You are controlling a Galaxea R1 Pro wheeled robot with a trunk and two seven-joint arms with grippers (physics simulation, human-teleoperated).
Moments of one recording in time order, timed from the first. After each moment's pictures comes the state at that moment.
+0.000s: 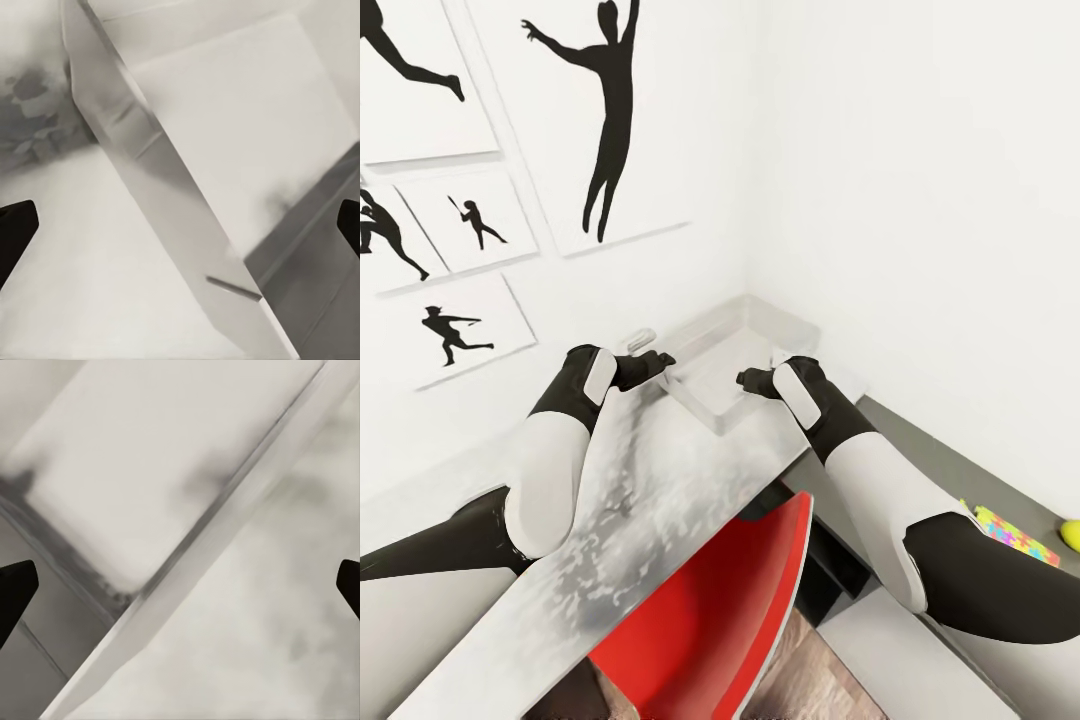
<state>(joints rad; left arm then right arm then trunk) -1.31 -0.17 0.45 -0.54 0.04 0.70 -0.02 -1.23 0.17 0.22 -0.62 -0.60 0.64 -0.38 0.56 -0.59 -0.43</state>
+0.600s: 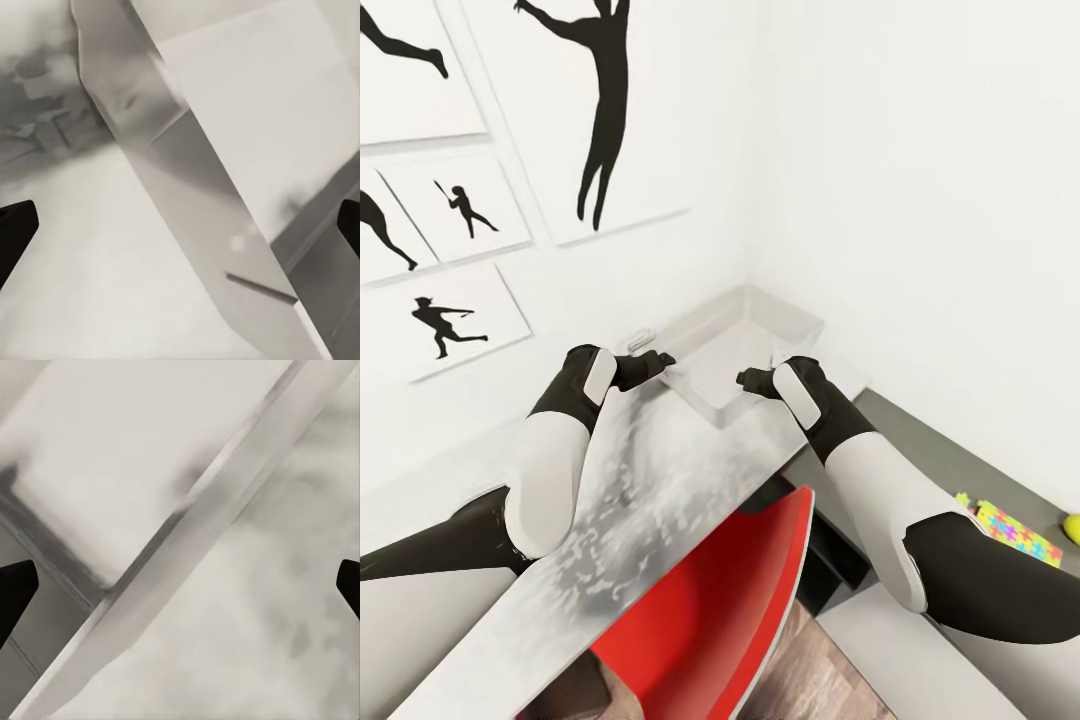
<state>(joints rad) -1.31 -0.17 0.45 -0.54 0.04 0.70 -0.02 -1.23 0.17 0.22 -0.62 -0.60 0.64 -0.38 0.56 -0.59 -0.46</state>
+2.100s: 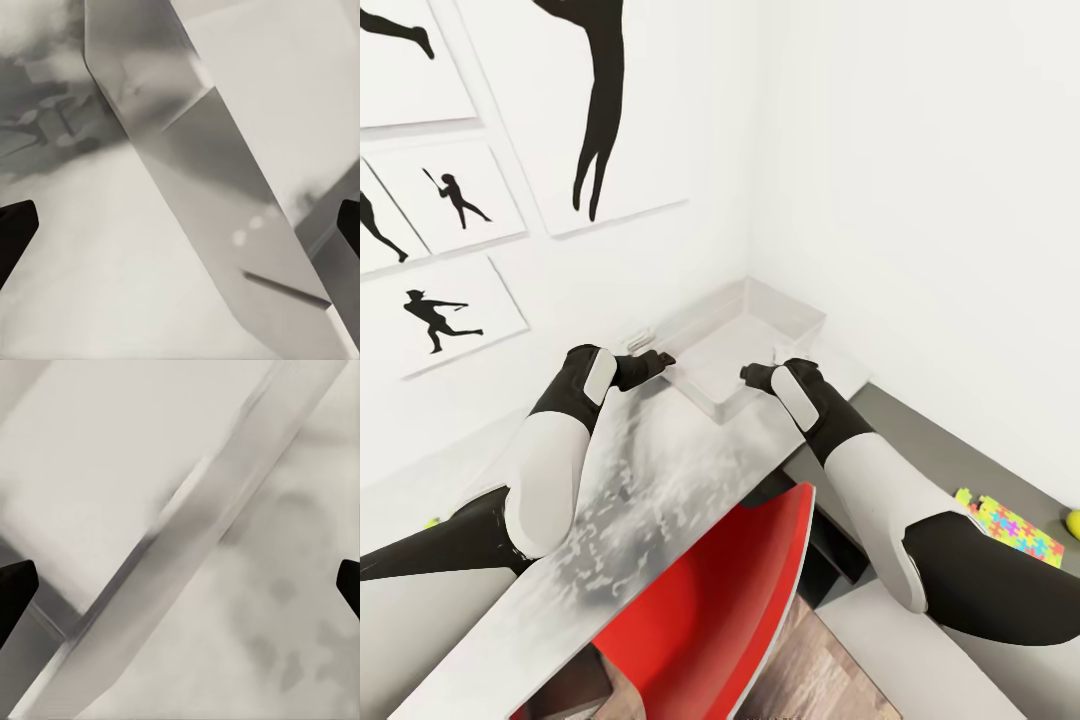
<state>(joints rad) -1.31 -0.17 0.45 -0.54 0.04 0.70 -0.02 -1.23 0.17 0.24 -0.60 -0.60 0.53 -0.40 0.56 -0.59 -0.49</state>
